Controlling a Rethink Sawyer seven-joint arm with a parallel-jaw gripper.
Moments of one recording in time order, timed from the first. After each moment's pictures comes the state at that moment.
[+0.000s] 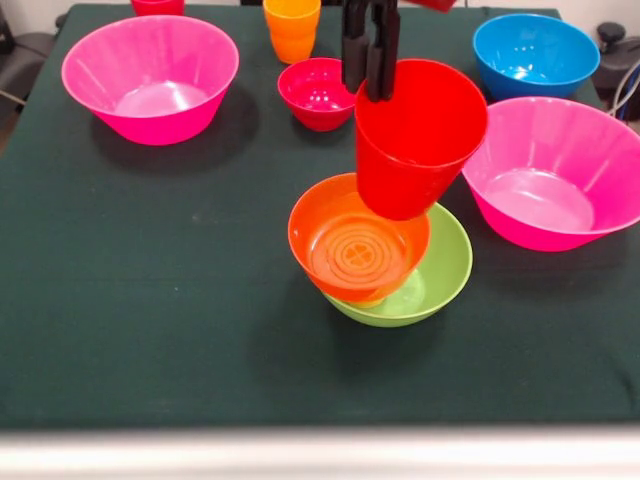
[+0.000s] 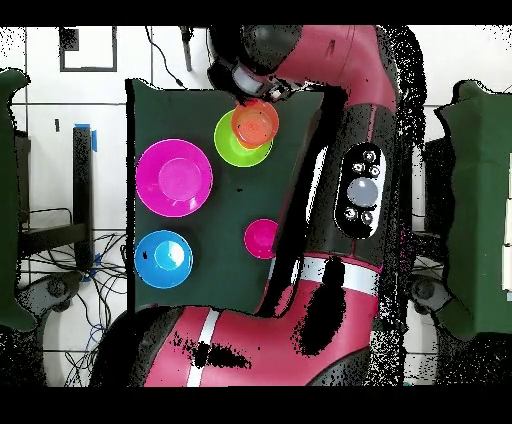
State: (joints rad) arm -0.16 -0.36 -0.12 0.67 0.14 1.24 2.19
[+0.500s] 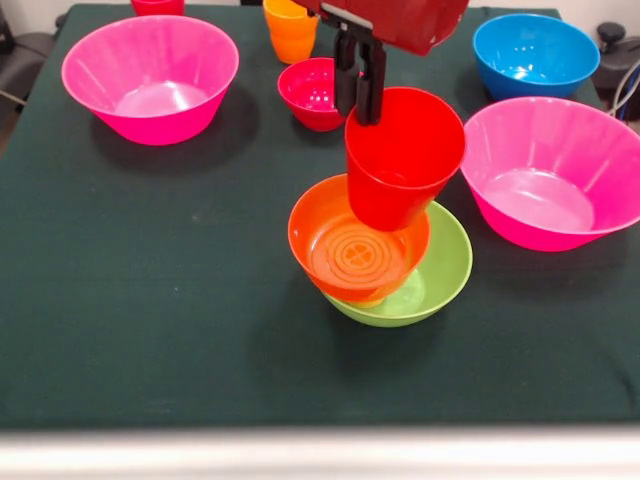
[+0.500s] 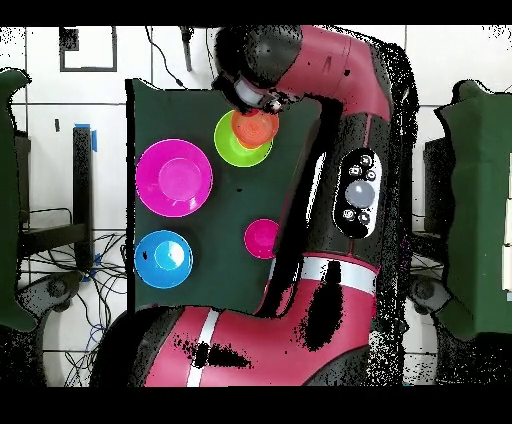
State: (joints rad) arm -0.16 -0.36 -0.12 0.74 0.14 1.19 2.19
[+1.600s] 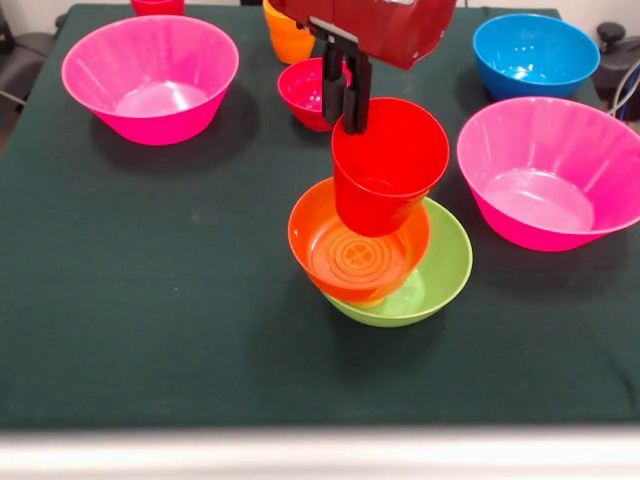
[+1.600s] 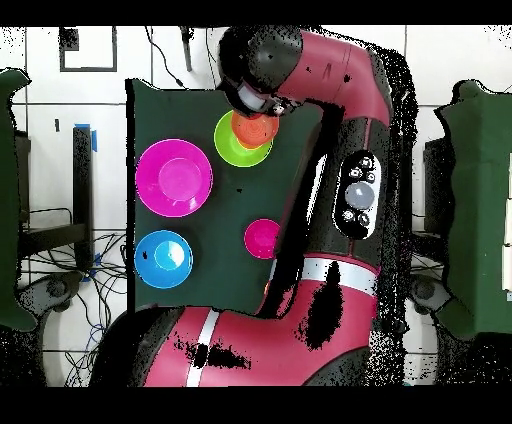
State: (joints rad) arm -0.16 -0.36 -0.13 0.77 0.14 1.16 2.19
